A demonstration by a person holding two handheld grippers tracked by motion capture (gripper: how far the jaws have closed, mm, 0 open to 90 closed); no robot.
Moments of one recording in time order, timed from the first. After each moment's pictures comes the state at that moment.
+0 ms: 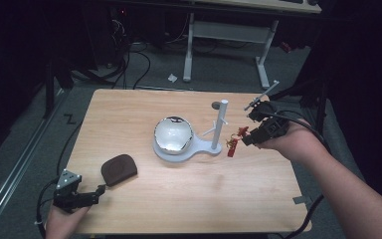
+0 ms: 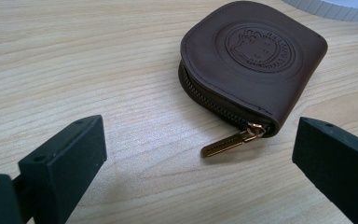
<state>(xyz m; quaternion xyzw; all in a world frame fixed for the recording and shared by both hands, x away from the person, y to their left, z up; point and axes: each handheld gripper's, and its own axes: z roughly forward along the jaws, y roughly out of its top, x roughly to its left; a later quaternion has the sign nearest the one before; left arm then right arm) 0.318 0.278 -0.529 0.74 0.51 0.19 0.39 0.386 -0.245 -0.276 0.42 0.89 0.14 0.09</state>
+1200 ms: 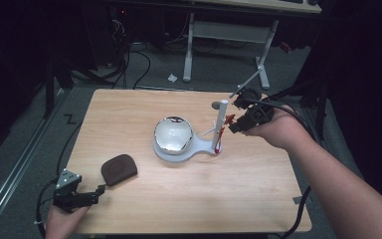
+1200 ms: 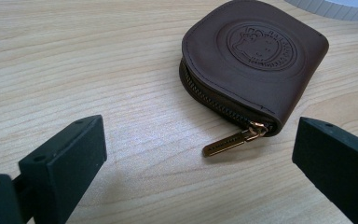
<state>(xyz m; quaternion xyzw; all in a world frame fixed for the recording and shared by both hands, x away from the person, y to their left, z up) 0.319 0.279 -0.531 0.74 0.51 0.19 0.39 0.408 -0.215 -0.262 0.40 0.90 0.16 0.11</state>
